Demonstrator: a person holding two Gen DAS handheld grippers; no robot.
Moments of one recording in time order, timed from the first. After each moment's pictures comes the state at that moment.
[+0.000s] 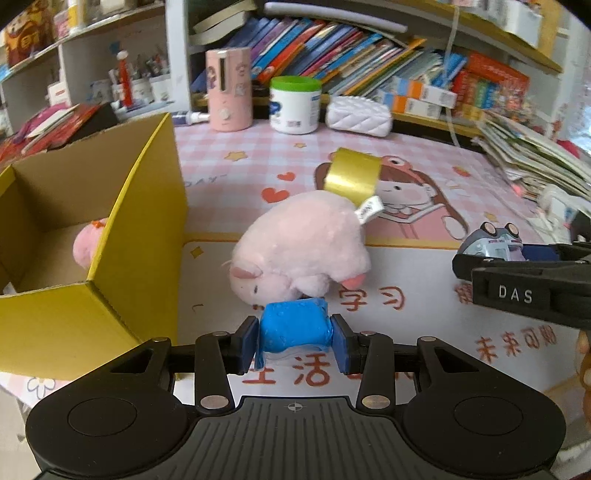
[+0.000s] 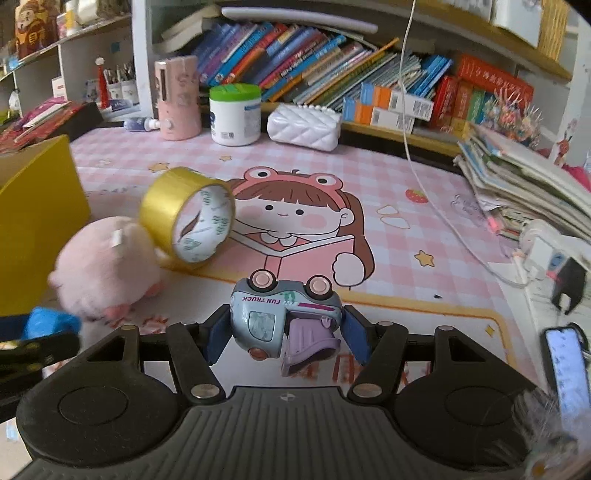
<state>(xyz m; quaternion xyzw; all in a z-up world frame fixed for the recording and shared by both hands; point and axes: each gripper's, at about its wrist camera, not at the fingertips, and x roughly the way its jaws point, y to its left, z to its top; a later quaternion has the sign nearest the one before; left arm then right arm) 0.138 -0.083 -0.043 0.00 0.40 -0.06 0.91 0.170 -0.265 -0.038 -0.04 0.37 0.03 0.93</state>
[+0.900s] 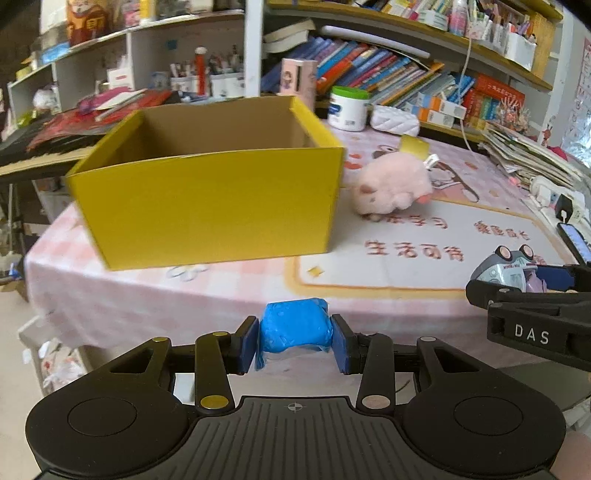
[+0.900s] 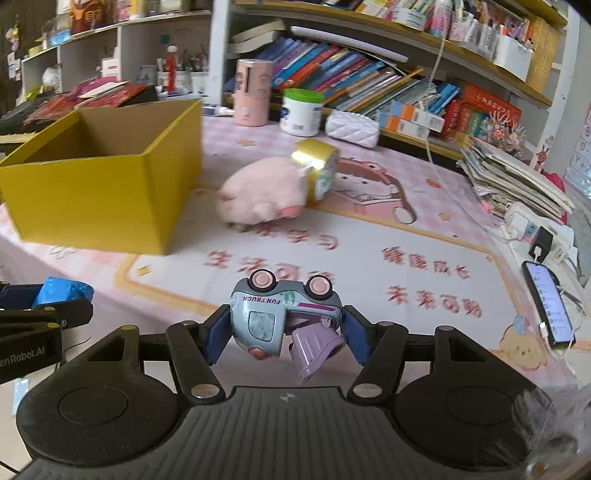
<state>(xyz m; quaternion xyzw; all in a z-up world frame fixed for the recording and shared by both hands) -0.004 0.048 -0.030 -0.01 0.39 -0.04 0.92 0.006 -0.132 -0.026 -0.07 0.36 0.02 0.93</state>
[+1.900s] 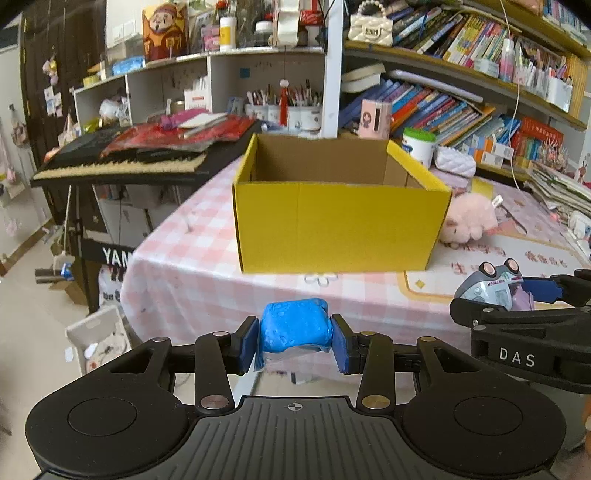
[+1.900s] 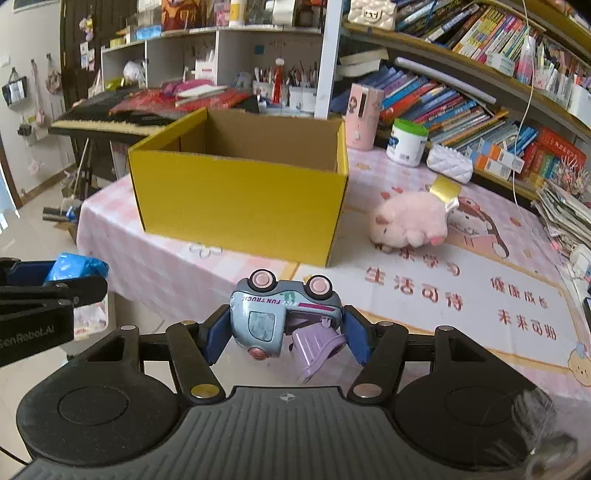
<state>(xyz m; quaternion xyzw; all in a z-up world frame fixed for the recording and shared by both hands) -0.056 0.143 -0.001 -0.02 0.33 0.03 0.94 -0.034 -0.017 -0.012 -0.09 0.33 0.13 0.93</state>
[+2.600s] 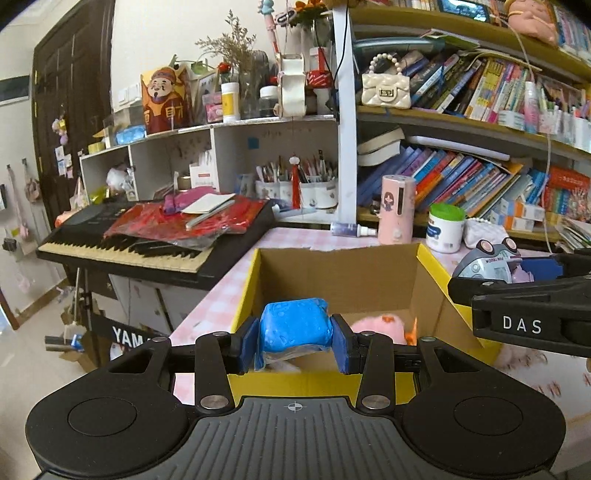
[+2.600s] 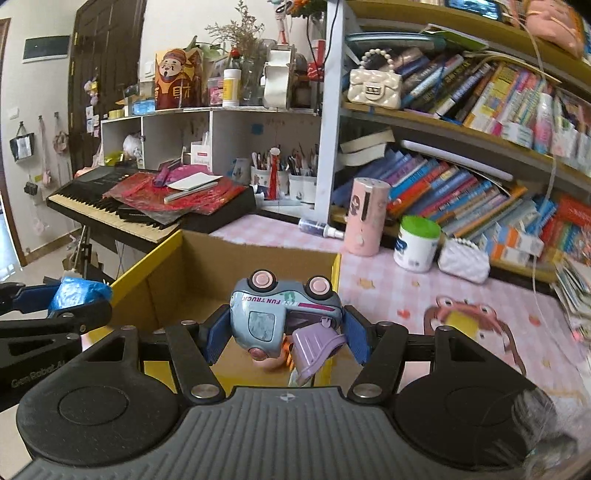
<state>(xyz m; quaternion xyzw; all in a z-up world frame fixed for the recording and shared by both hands) 0.066 0.135 0.040 0.01 0.24 0.06 0.97 0.095 -0.015 0.052 -0.06 0.23 0.16 0.96</state>
